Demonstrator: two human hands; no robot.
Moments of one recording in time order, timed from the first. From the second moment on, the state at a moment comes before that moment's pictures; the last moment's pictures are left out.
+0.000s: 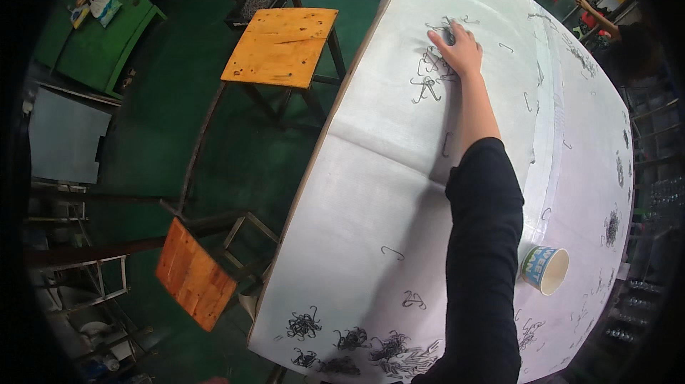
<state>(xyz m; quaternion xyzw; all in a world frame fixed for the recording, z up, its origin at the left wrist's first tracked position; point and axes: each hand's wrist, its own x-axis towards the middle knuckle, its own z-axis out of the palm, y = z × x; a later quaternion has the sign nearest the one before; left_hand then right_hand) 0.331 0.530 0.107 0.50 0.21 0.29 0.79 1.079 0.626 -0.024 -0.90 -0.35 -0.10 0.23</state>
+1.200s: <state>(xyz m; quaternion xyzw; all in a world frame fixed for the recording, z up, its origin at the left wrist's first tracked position) 0.314 0.415 0.138 0.45 -0.22 0.08 0.86 0.735 0.208 0.018 -0.90 -0.22 -0.04 0.39</state>
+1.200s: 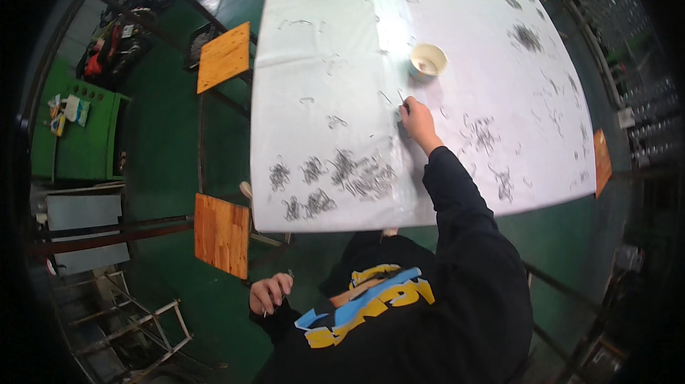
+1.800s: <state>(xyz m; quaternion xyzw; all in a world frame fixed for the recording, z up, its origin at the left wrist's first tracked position) 0.399 0.322 0.128 0.40 -0.31 -0.21 0.84 0.604 0.111 0.042 -0.92 -0.27 -0.05 0.29</state>
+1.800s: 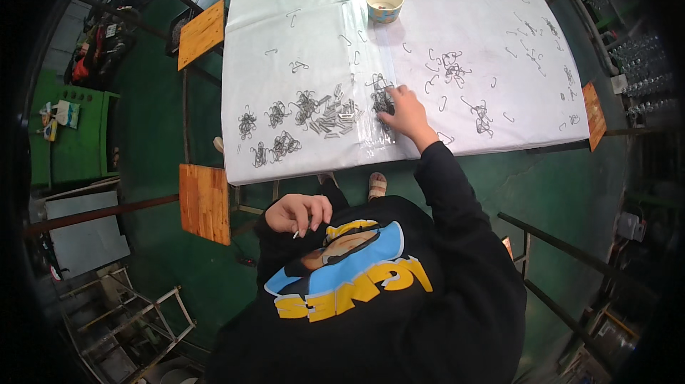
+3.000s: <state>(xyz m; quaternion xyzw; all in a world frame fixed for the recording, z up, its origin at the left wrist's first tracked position) 0.396 0.276 0.071 0.35 -0.23 -0.09 0.90 0.616 0.106 -0.016 -0.95 -0.11 0.11 0.26</state>
